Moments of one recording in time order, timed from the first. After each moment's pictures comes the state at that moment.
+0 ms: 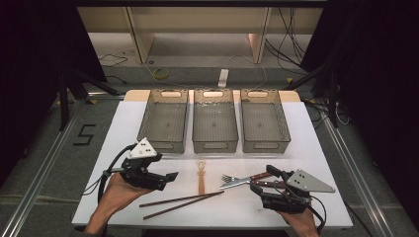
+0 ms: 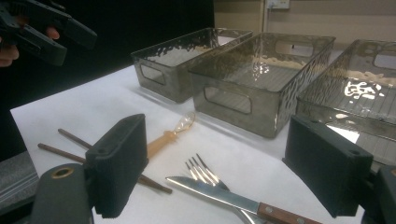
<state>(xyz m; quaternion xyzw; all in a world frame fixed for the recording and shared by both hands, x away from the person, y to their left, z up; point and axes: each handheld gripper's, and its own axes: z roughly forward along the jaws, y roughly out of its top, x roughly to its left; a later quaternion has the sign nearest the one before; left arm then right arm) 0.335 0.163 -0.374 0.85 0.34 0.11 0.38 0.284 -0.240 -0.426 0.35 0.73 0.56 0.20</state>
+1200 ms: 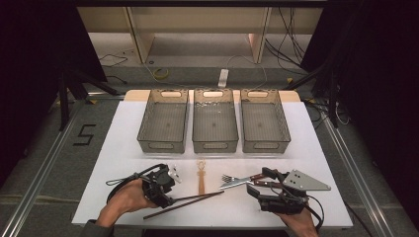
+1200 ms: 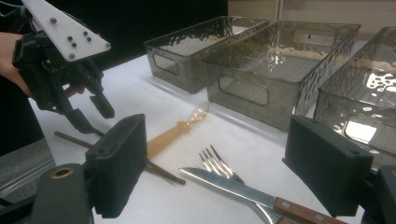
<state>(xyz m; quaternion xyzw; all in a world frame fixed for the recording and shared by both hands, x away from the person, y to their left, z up) 0.343 0.131 -0.447 0.97 0.21 0.02 0.15 0.285 -0.236 -0.428 0.34 0.74 0.55 0.17</state>
